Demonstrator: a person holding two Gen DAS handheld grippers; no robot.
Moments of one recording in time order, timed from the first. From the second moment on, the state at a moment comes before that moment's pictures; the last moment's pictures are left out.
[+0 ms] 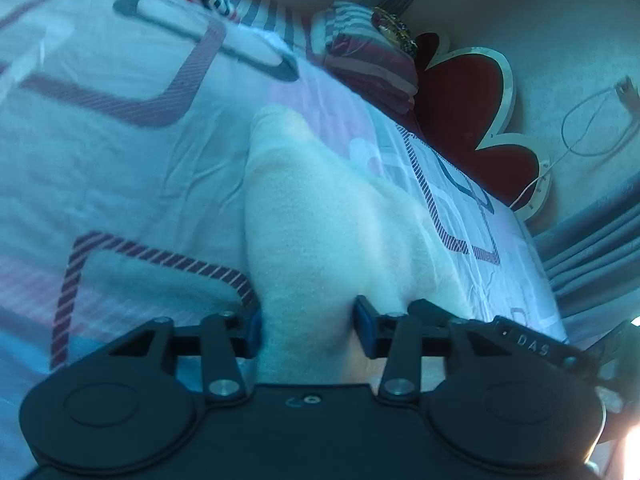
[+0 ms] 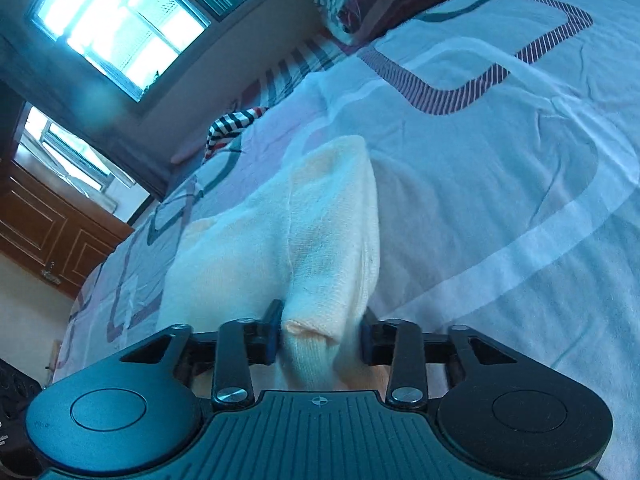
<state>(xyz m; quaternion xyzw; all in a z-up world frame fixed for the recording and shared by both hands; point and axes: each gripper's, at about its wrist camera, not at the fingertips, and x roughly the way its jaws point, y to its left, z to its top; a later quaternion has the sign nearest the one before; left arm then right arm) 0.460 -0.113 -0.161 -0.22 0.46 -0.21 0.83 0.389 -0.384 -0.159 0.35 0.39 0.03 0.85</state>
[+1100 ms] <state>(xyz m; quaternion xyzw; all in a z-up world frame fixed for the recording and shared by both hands) 0.420 0.150 -0.072 -0.20 0.36 -0.12 0.90 0.409 -0.102 -0.077 0.32 0.33 0.19 0.87</state>
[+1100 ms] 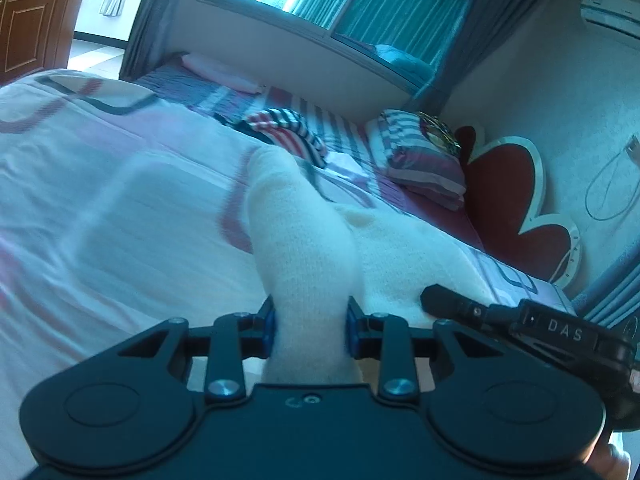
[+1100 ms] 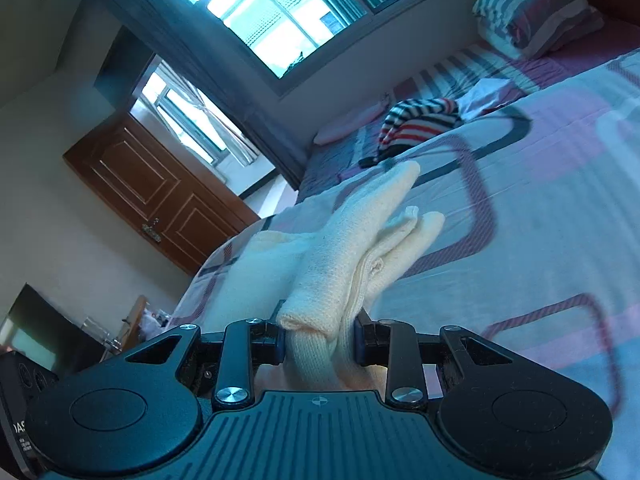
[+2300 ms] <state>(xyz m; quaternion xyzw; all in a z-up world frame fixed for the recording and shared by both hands) 0.491 0.254 -0.153 -0.27 0.41 -0.06 0.87 0.489 -0.013 -0.142 0.26 0.39 0.08 0.88</state>
